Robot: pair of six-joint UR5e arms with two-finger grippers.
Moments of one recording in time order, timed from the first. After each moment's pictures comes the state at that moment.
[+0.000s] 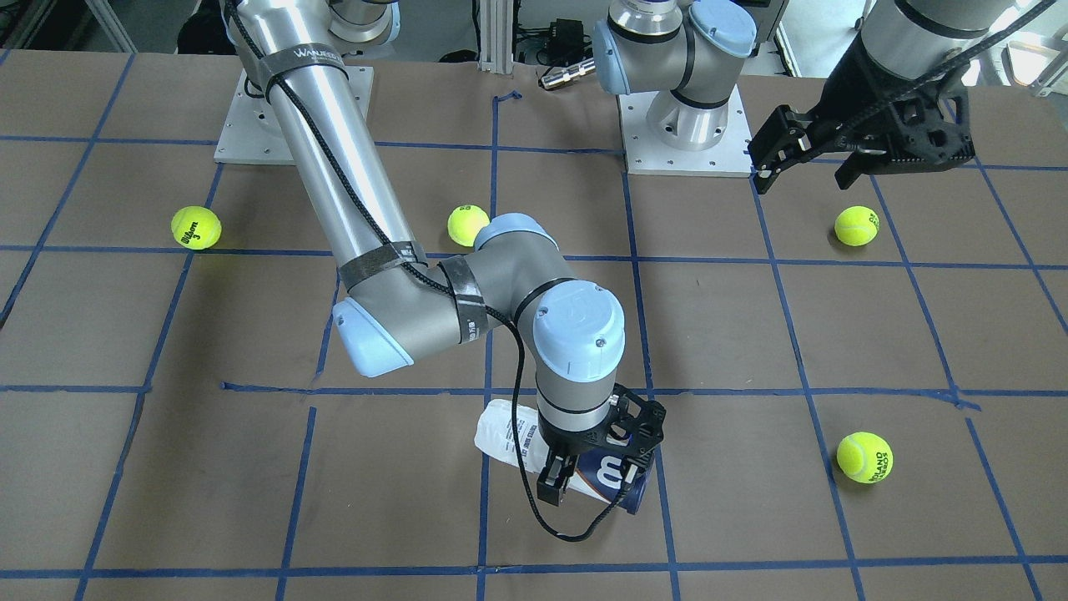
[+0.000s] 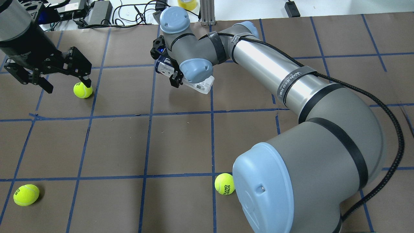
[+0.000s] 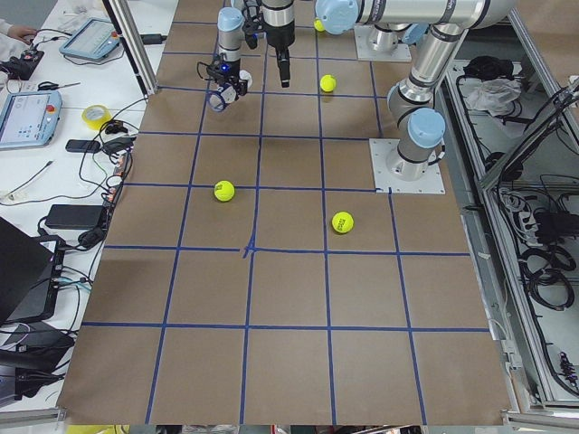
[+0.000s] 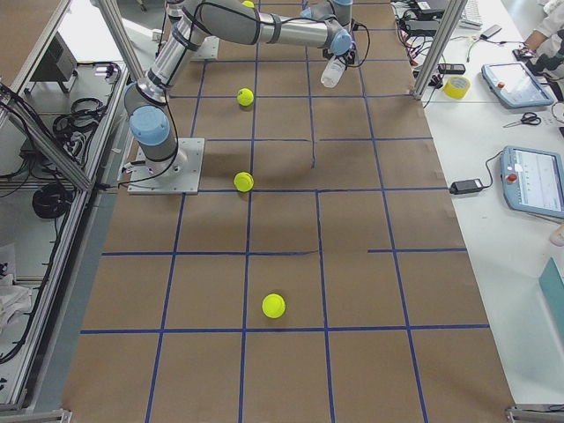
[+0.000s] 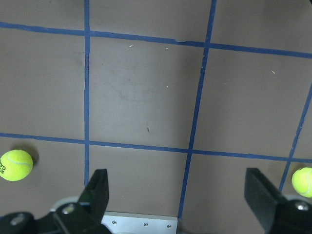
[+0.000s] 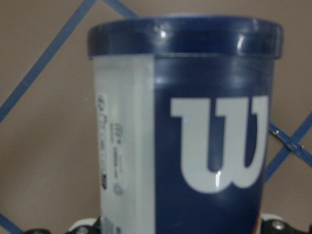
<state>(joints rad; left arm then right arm) -1.39 -1.51 -1.55 -1.73 1.57 0.06 2.03 -0.75 1.12 -2.10 -1.57 -0.80</state>
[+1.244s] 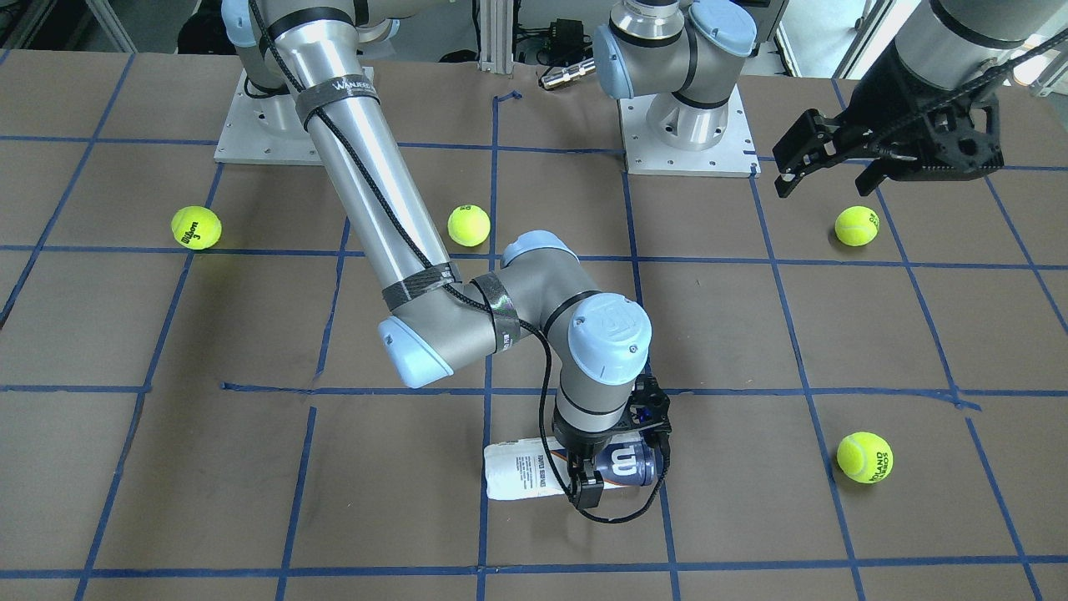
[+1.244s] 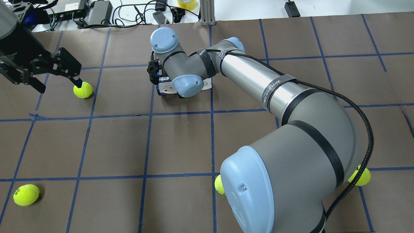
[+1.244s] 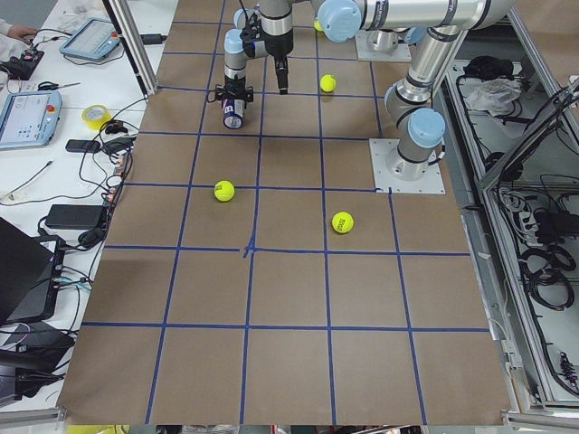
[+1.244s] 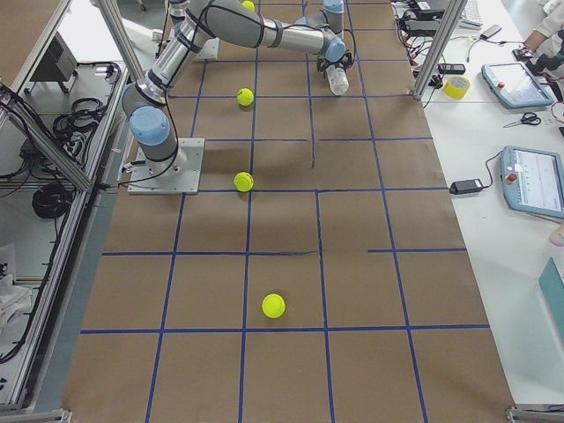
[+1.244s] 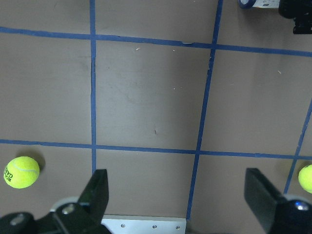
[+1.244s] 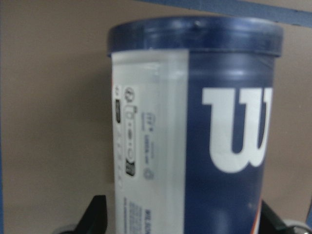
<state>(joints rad) -1.33 -1.51 -1.55 -1.73 1.55 0.15 2.07 -0.70 1.13 -2.14 -1.67 -1.19</state>
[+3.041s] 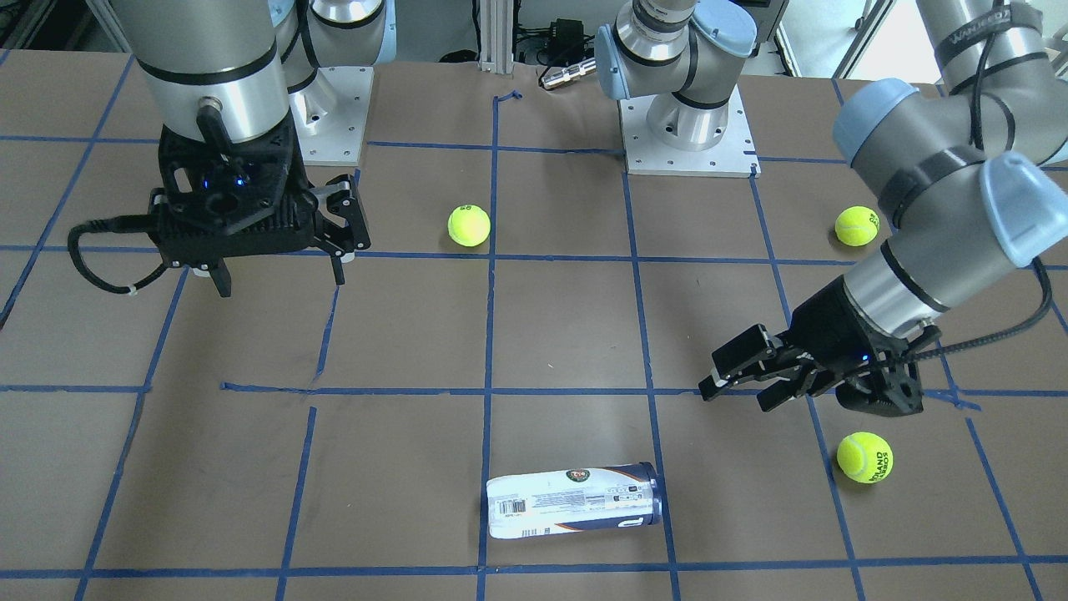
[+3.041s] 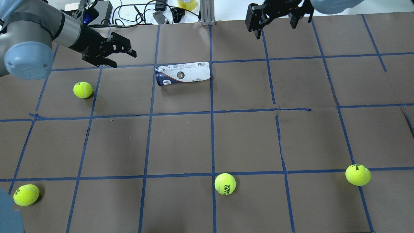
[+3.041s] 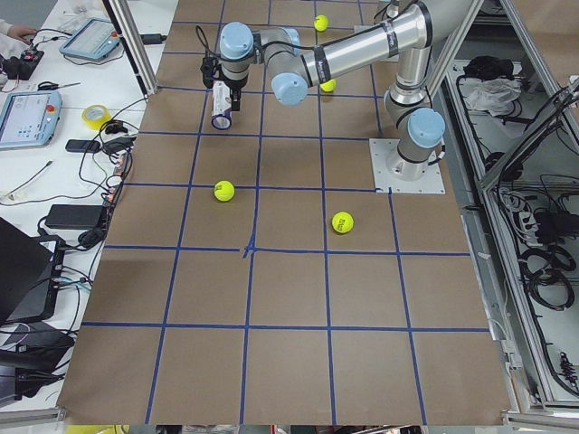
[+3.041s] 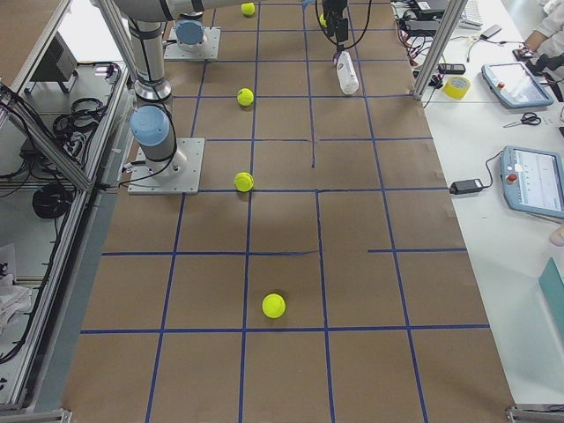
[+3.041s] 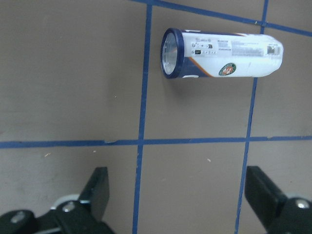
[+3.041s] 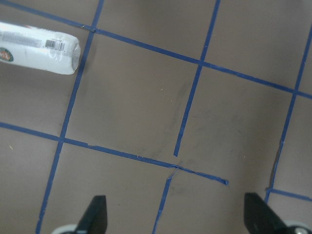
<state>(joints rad) -1.33 -1.88 -1.65 -1.10 1.03 0.13 1.72 -1.38 1.29 -1.63 -1.66 0.01</state>
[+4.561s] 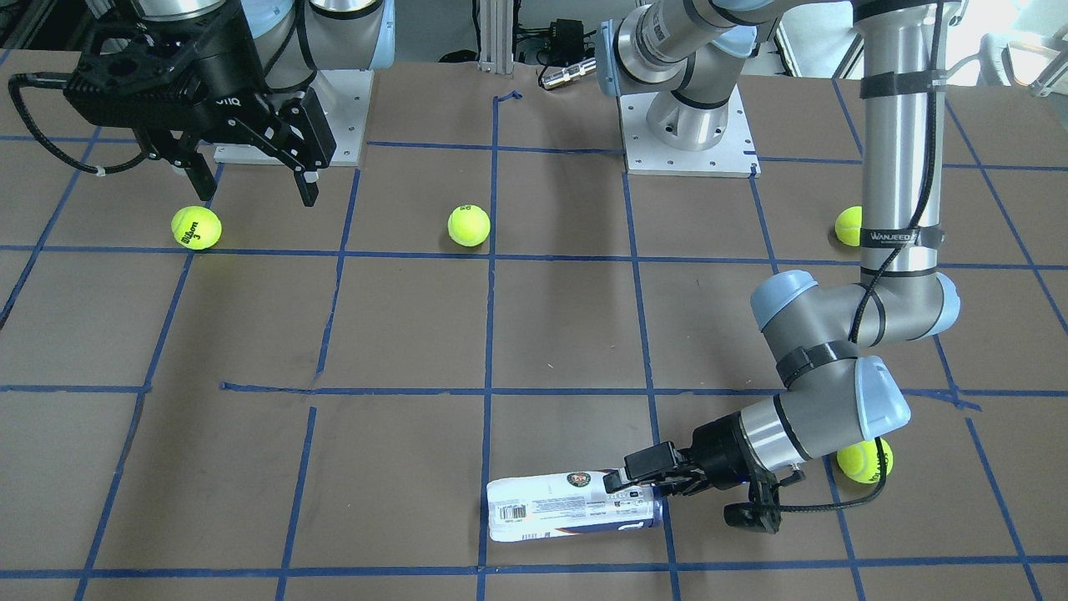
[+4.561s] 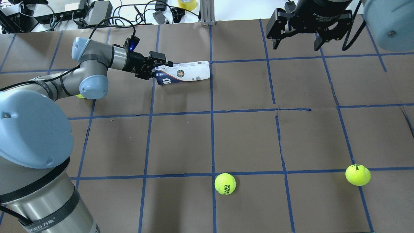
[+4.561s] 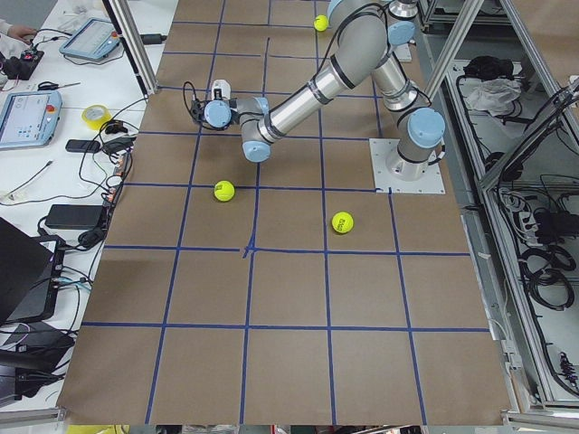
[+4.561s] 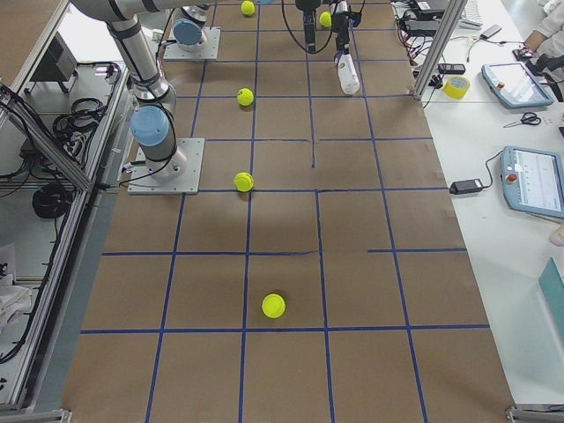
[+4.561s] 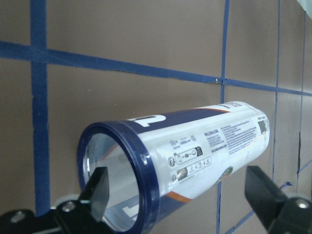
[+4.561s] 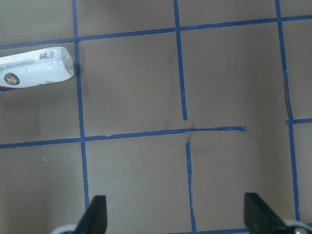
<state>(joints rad) -1.38 -2.25 -1.64 -0.79 0.70 0.07 1.64 -1.59 1.48 -1.65 -1.56 0.14</state>
